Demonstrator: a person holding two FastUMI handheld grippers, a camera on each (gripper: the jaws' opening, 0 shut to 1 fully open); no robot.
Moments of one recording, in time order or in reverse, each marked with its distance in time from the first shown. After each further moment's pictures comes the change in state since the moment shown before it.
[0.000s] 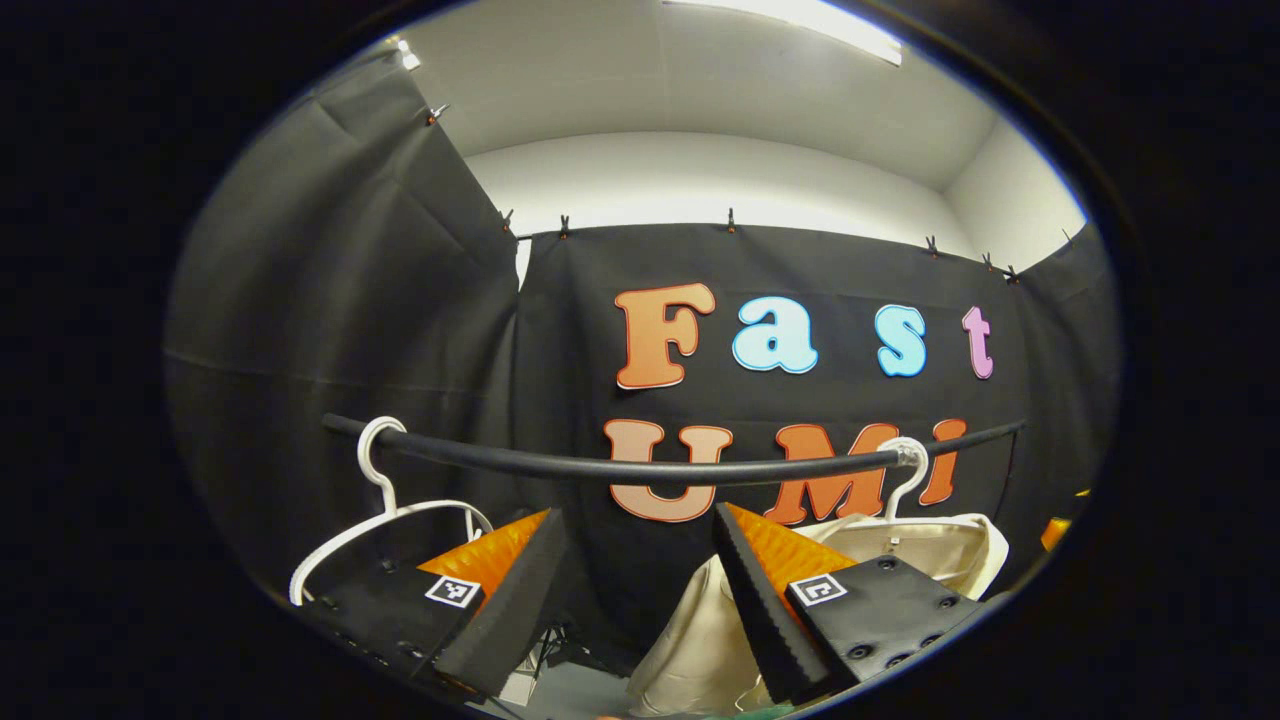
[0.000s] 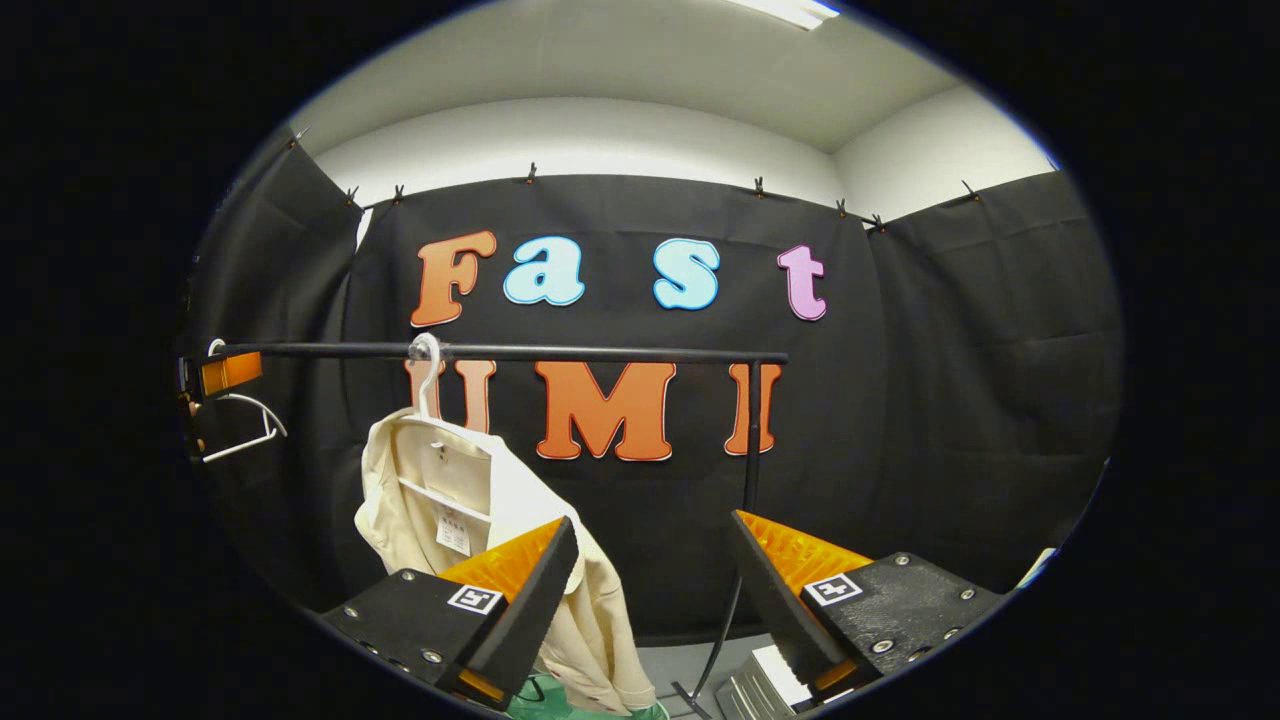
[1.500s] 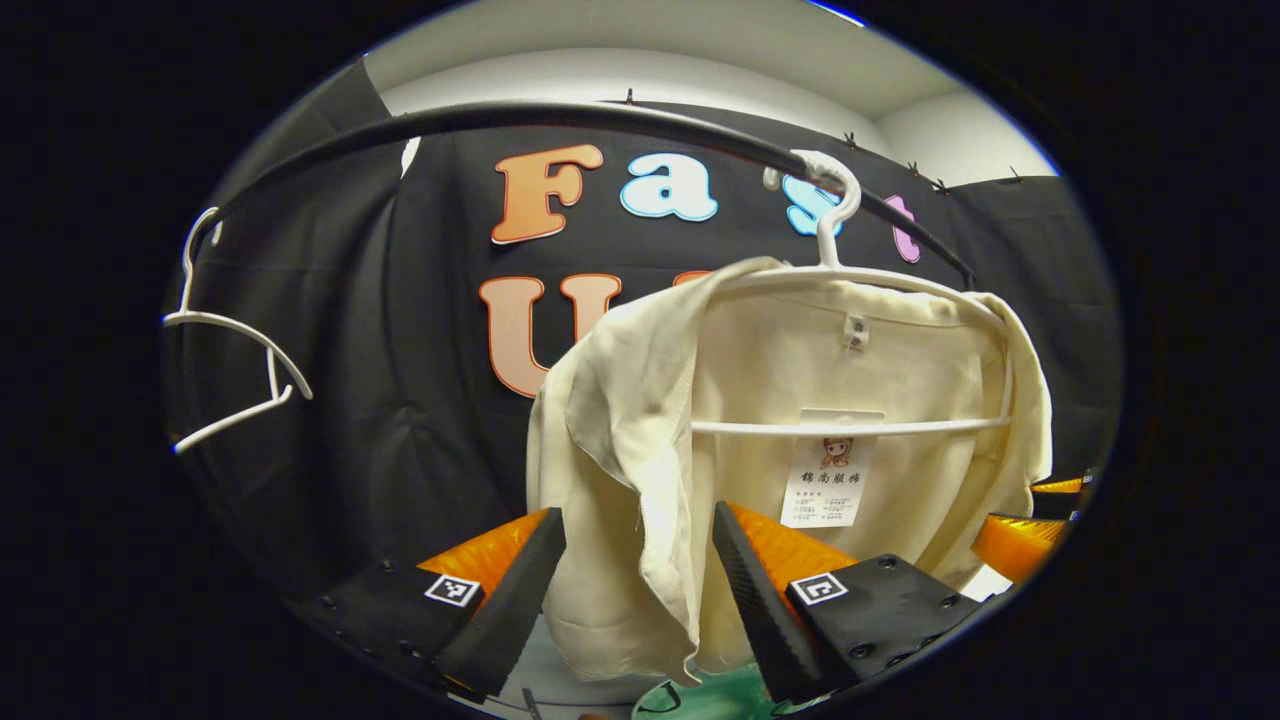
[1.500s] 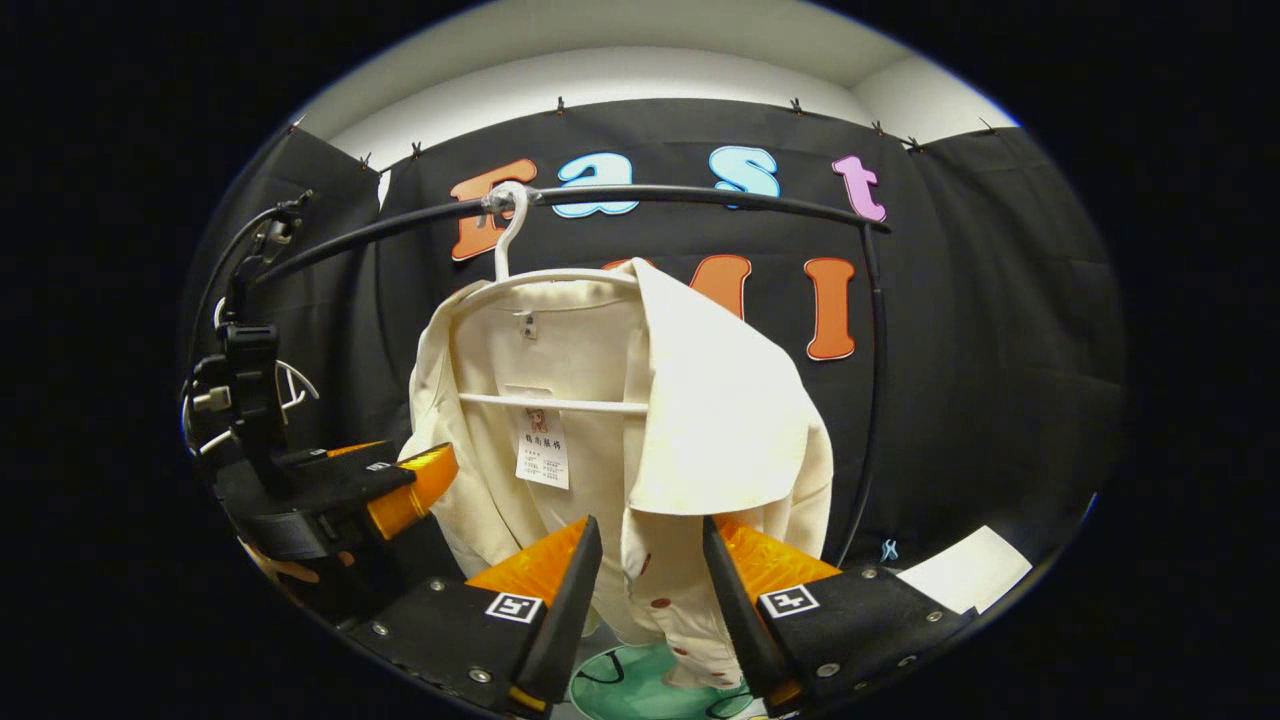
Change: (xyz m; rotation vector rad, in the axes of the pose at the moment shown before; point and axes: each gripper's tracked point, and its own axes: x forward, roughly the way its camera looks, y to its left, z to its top) left arm 0.049 -0.125 -0.217 0.051 0.301 -0.248; right arm 0.043 0.122 -0.127 0.111 0.209 0.121
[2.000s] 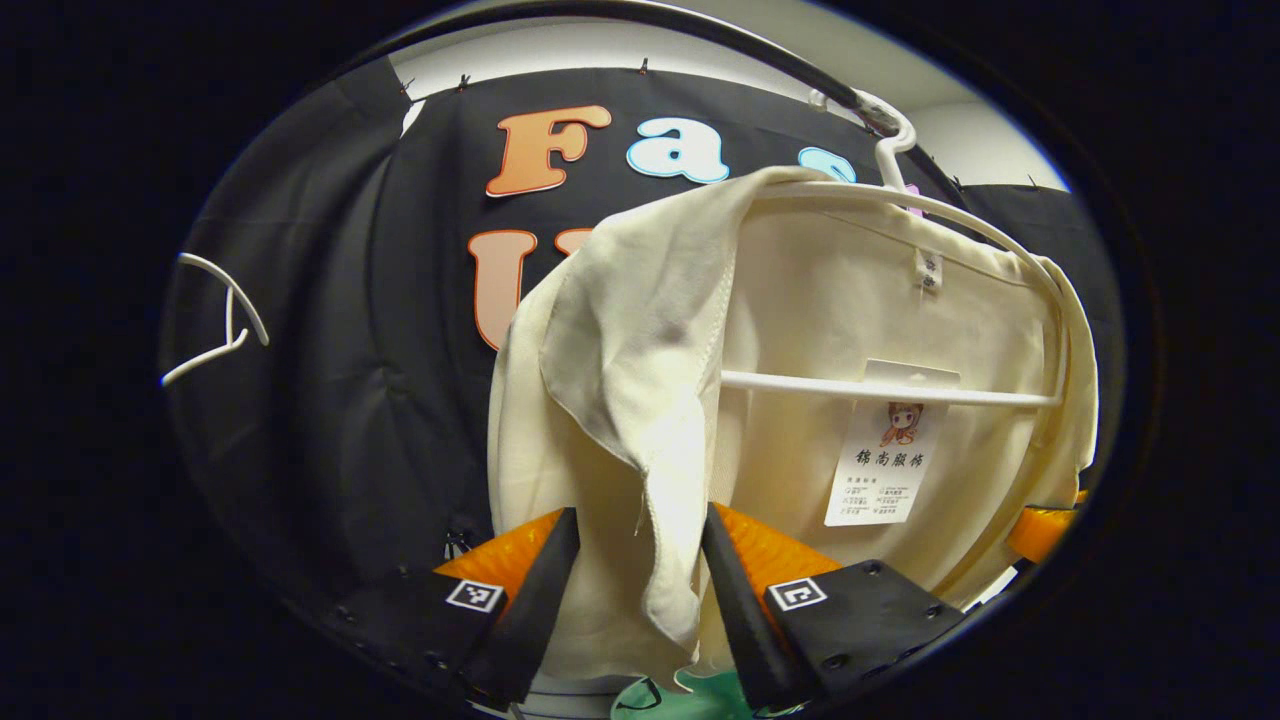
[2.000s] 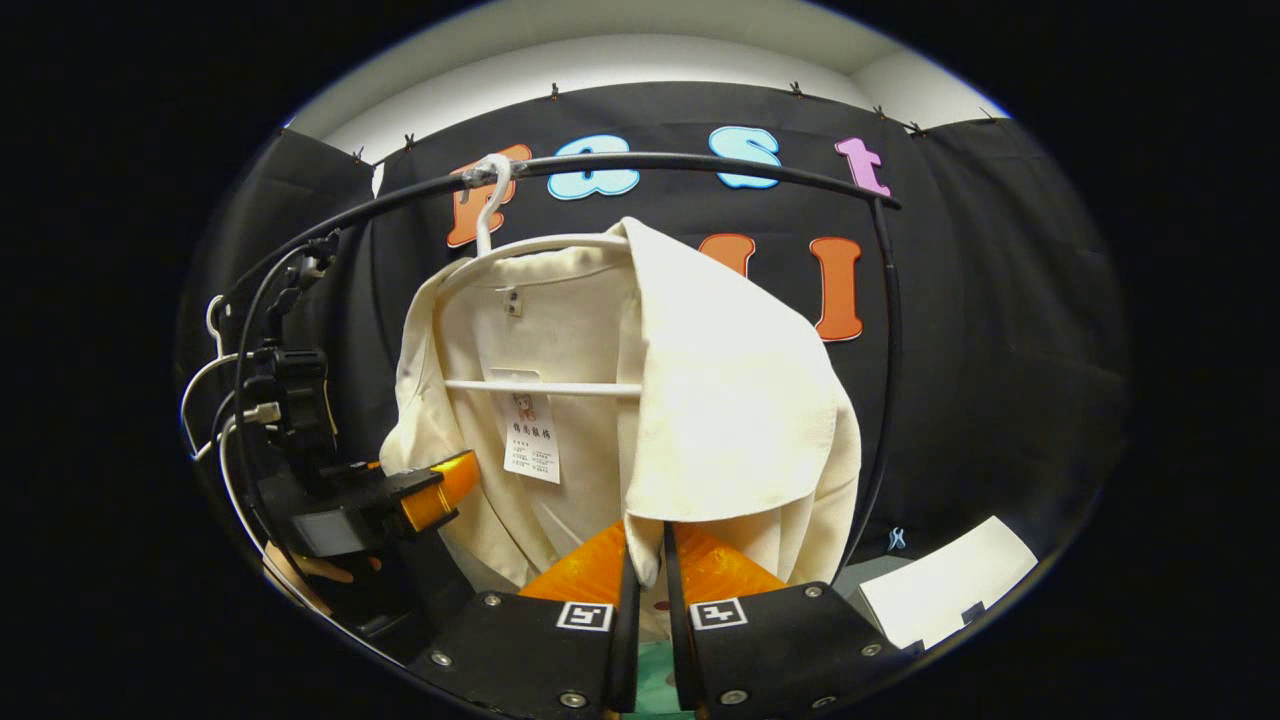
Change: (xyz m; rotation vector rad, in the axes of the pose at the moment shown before) left arm 0.047 -0.001 -0.029 -0.069 0.068 -0.027; right arm 0.017 -0.002 -0.013 0.017 0.055 0.016
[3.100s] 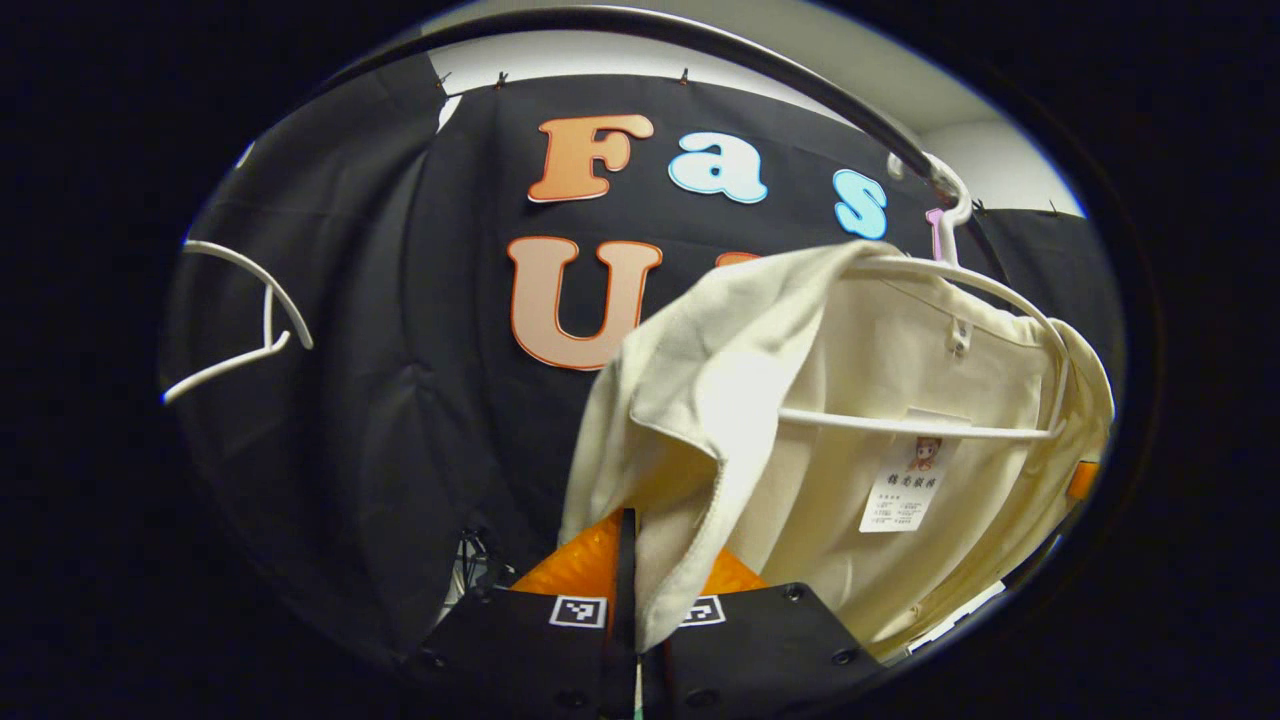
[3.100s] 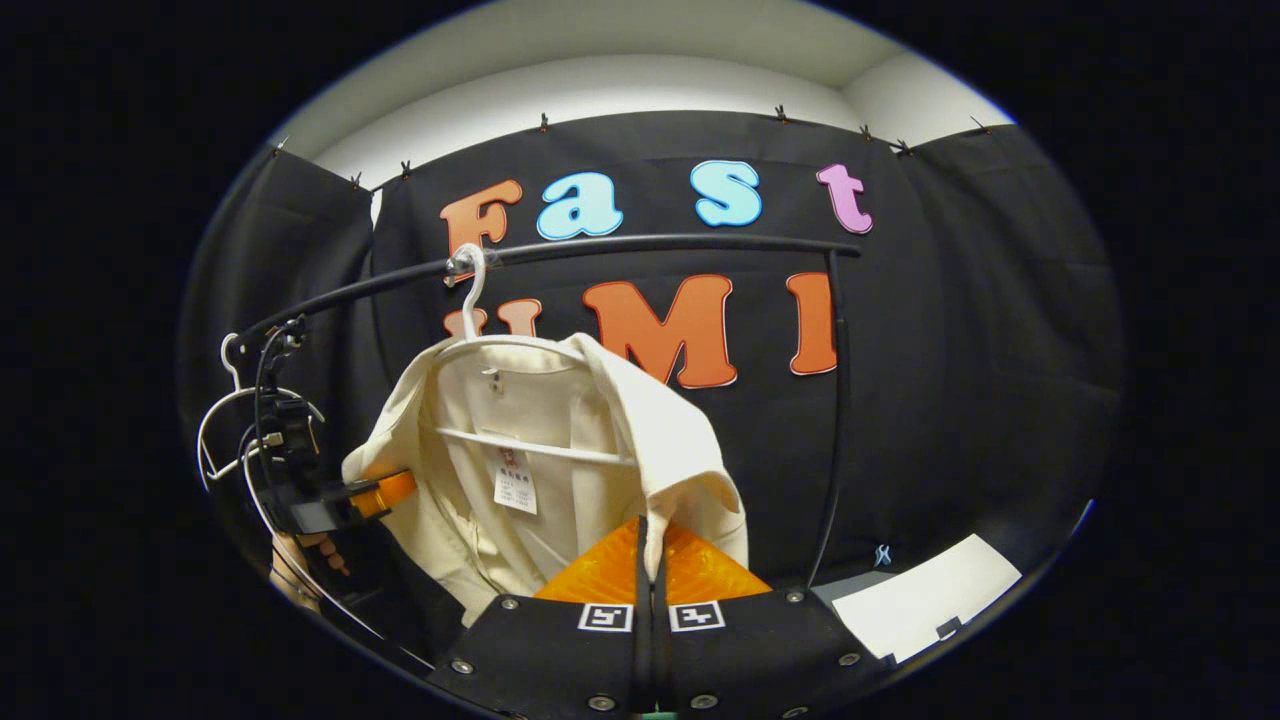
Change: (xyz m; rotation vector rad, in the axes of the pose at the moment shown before) left arm -0.034 0.064 0.038 -0.059 -0.050 0.073; right arm -0.060 -0.050 0.061 -0.010 -0.105 -0.021
